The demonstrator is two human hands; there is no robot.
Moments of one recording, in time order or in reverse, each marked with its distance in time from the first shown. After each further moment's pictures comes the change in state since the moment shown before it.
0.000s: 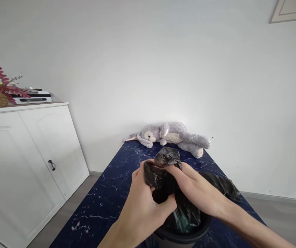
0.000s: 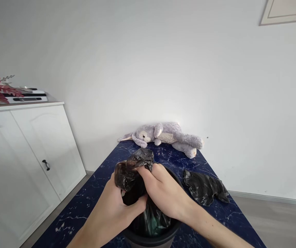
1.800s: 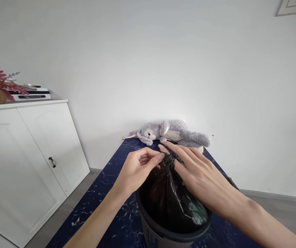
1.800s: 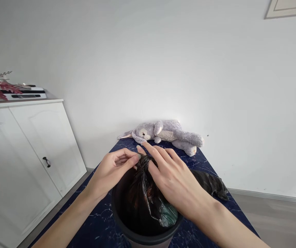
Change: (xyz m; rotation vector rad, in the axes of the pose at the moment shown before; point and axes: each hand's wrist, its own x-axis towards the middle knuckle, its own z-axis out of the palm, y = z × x) left_hand 0.054 -0.013 -0.021 -0.370 -0.091 -0.057; right_hand -0.001 0.040 -0.028 -1.247 0.210 -0.853
